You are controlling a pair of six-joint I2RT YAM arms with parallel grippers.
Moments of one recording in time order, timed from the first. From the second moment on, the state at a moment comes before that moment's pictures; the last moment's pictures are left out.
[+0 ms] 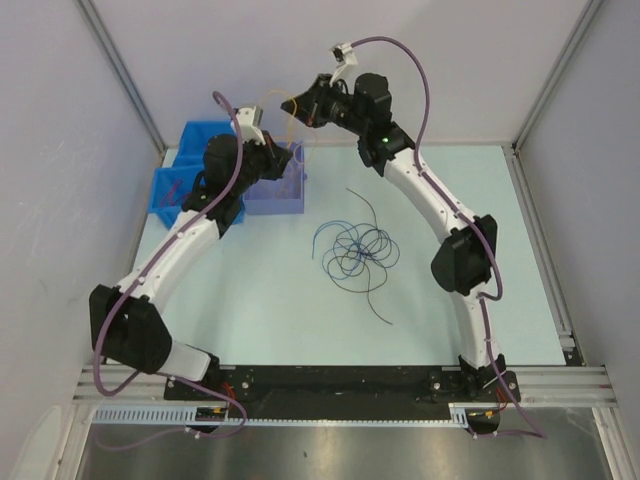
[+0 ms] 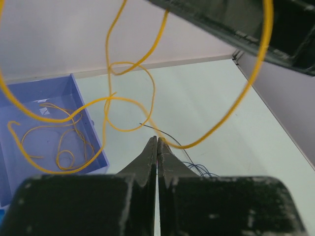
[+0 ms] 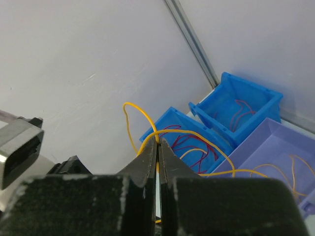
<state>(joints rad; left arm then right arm) -0.35 1.42 1.24 0.05 0.17 -0.32 0.56 2.14 2.24 0.03 -0.45 0.59</state>
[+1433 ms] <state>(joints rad) -0.16 1.83 1.48 -0.06 0.22 -0.42 0.57 2.43 2.32 -0.13 -0.24 0.60</state>
